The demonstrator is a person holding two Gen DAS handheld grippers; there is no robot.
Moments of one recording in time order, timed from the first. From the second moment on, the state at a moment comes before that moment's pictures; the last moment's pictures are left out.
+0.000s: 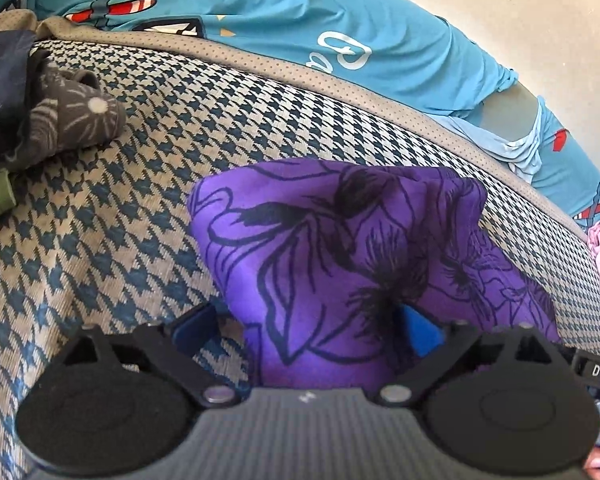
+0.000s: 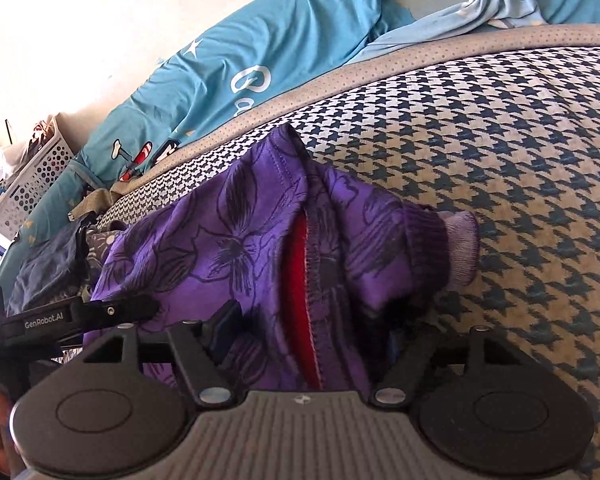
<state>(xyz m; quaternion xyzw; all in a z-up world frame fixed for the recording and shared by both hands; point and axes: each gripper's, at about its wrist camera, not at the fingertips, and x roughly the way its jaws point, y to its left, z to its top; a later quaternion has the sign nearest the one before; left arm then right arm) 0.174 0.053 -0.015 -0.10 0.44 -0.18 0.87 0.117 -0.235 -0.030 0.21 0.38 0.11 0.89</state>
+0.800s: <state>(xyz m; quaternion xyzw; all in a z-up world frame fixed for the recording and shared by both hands) 0.145 0.032 0.012 -0.03 0.38 -0.16 0.91 0.113 -0.193 -0.003 0.13 0.32 0.11 0.93</state>
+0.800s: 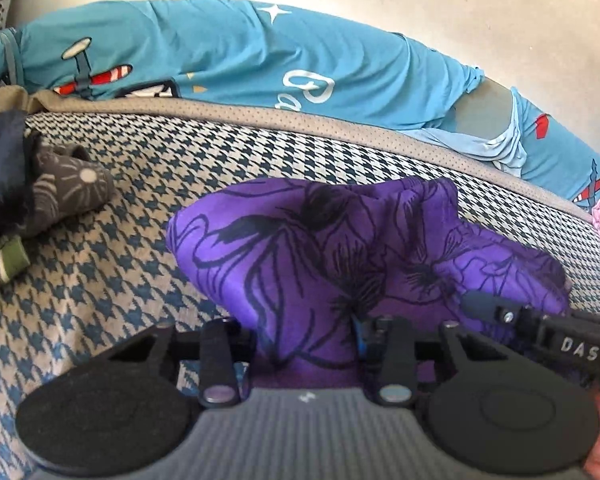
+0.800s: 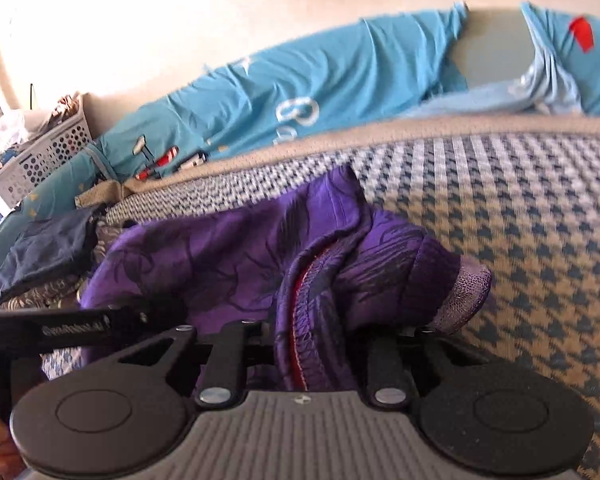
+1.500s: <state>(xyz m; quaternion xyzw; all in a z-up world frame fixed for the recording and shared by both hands) 0.082 0.058 0.021 0.00 0.32 -0.12 0.94 0.051 -0.145 0.021 0.09 0.27 0.09 0.95</state>
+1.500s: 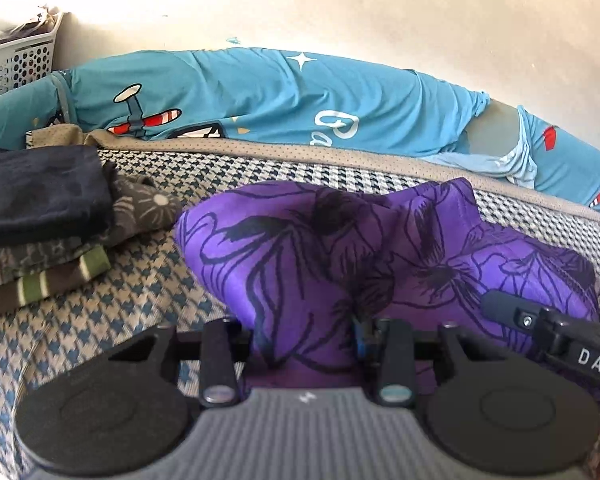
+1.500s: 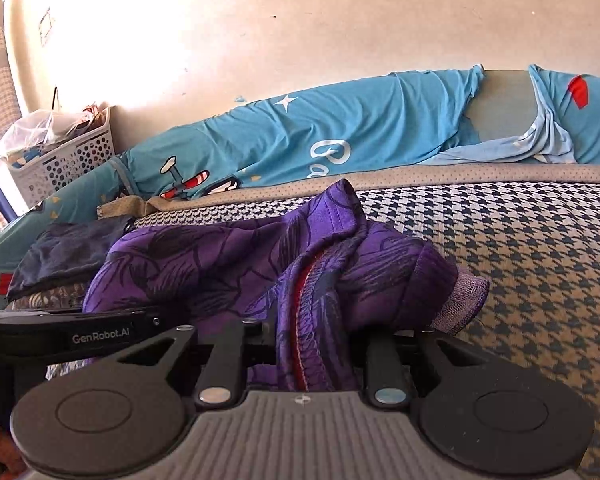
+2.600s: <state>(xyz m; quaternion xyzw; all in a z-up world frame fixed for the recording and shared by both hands) -0.009 0.035 0.010 0.04 0.32 -0.16 0.93 -0.055 -0.160 0.025 0.11 0.27 0.04 0.96</state>
